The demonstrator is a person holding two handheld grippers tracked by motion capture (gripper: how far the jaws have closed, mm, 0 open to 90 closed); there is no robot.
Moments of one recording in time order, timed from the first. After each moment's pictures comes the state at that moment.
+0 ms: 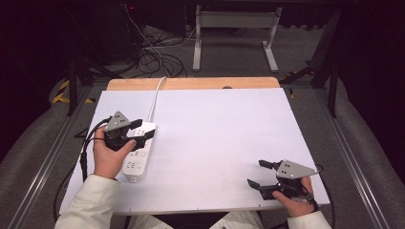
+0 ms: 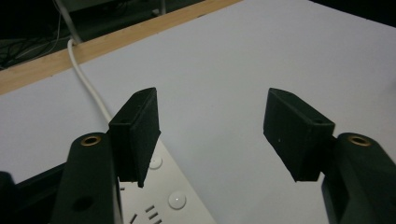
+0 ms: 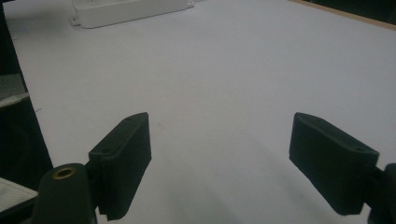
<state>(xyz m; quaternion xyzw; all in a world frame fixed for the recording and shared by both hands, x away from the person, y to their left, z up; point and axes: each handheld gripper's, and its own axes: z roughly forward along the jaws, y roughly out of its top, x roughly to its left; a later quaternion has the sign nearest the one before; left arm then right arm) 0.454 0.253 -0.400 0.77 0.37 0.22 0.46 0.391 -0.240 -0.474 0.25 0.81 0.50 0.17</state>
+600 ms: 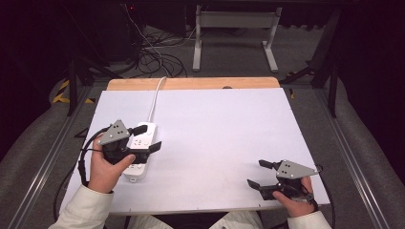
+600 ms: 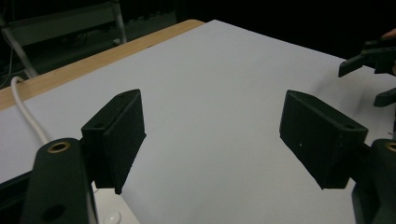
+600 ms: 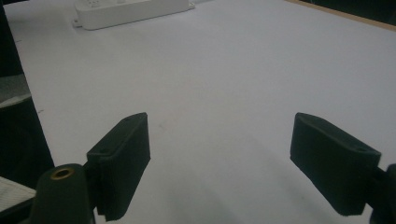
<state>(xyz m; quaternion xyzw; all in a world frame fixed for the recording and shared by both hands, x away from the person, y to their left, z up) 0.415 0.238 -0.388 0.78 0.30 0.19 0.52 0.391 -0.240 -0.474 0.25 0.81 0.50 0.17</state>
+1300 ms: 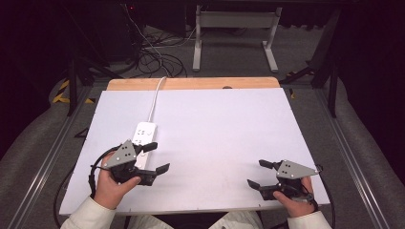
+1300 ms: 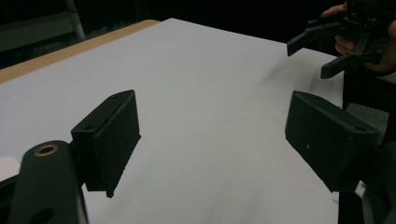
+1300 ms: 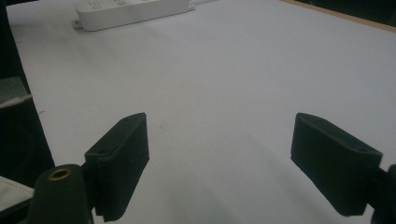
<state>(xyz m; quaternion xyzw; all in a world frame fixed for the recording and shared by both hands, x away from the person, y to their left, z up) 0.390 0.224 -0.428 0.78 0.24 0.16 0.55 0.390 -0.240 -0.473 0.25 0.81 0.50 0.17</state>
